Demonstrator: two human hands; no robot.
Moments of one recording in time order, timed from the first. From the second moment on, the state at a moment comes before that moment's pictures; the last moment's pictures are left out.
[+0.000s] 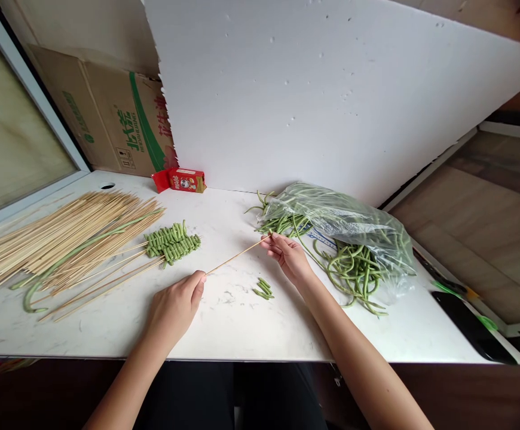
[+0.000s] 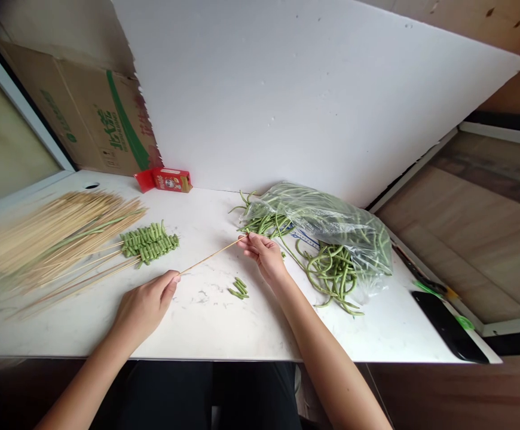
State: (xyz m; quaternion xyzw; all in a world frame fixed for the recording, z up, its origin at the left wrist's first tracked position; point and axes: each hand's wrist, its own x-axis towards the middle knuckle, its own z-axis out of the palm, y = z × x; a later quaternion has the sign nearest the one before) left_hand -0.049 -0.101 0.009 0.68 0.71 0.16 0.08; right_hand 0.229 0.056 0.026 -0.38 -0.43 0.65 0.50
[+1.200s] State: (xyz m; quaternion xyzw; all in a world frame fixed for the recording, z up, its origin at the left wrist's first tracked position) left_hand -0.049 -0.099 0.007 0.68 0.70 0.19 0.09; right_hand 0.226 0.056 0.021 -0.40 -0.44 0.62 0.51
